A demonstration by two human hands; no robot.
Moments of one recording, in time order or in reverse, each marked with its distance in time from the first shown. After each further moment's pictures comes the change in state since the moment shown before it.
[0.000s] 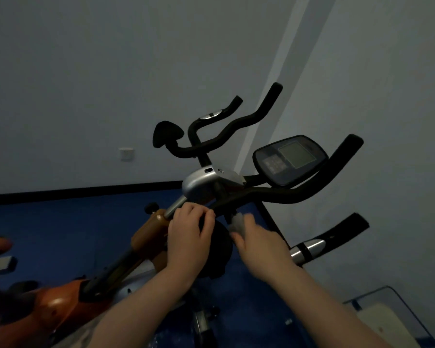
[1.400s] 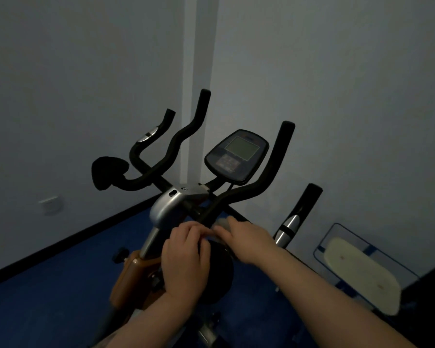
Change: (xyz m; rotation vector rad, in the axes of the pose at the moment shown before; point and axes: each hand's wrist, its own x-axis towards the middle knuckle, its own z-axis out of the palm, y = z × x) left_hand 0.021 -0.014 -0.009 -0.016 -0.171 0.434; right_hand 0.013 -0.021 -0.005 0.029 0.010 0.240
